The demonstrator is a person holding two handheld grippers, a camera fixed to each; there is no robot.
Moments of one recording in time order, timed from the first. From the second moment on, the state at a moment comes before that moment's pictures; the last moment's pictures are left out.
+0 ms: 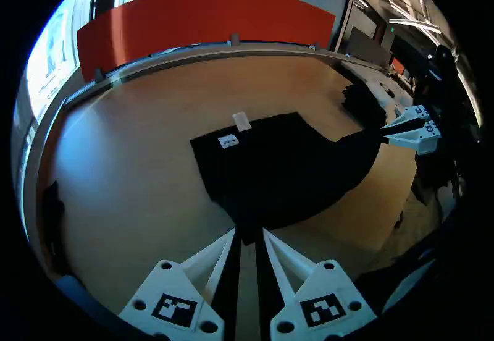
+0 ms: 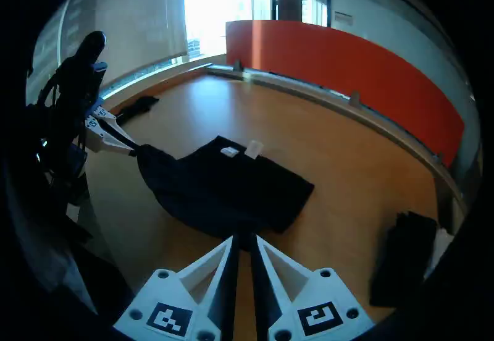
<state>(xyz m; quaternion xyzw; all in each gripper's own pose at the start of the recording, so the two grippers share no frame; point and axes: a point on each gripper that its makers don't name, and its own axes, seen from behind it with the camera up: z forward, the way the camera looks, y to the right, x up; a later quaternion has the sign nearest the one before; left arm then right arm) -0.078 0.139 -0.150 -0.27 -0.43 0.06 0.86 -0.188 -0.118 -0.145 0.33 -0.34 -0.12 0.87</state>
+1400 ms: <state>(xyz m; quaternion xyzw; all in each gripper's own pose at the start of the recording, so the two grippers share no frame) -0.088 0.151 -0.061 -0.24 -0.41 0.05 0.88 -0.214 -0.113 -0.064 0.30 -0.37 -0.13 0.87</state>
